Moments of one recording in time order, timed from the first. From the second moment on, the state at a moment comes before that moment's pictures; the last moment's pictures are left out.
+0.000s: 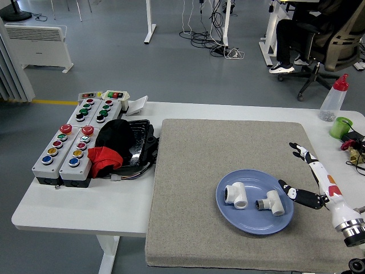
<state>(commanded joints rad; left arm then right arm) -0.06 0.00 -0.99 -0.21 0.32 0.22 0.26 0.30 -0.32 1.08 1.23 -1.33 -0.35 0.37</state>
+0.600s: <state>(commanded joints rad) -0.05 0.00 -1.03 -0.21 0.36 0.23 0.27 0.14 -0.29 1.46 1.32 -0.57 -0.18 0.27</state>
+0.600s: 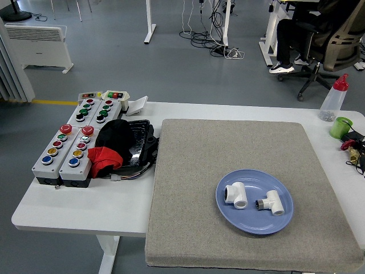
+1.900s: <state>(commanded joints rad) -0.06 0.00 -1.01 -0.21 0.35 0.23 0.26 0.07 -0.27 1.56 1.31 -0.45 -0.16 0.14</state>
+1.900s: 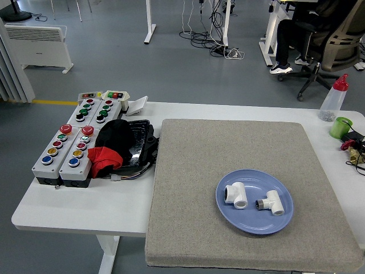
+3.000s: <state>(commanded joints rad) -0.05 0.00 -1.04 -0.21 0.38 0.23 0.27 0.06 -0.27 1.54 1.30 -0.44 -0.16 0.14</state>
